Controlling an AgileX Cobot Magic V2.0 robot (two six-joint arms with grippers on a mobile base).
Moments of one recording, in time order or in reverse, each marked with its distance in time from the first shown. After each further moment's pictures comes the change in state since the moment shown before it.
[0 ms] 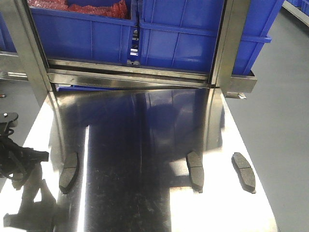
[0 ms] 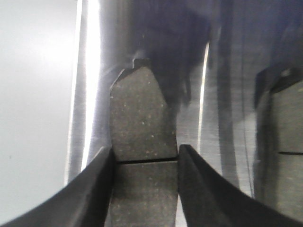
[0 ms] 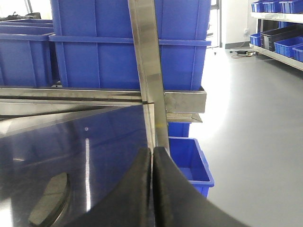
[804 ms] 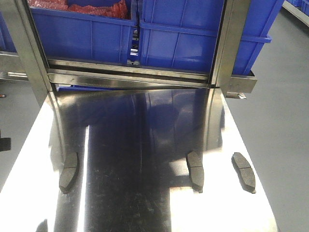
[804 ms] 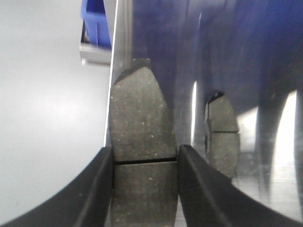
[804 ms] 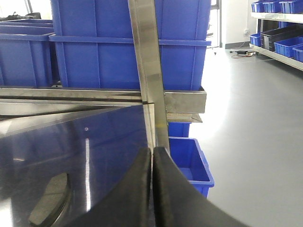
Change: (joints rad) left arm 0.000 -0.523 0.001 0.000 0.253 0.022; right arm 0.000 0.000 0.000 0.000 0.000 0.000
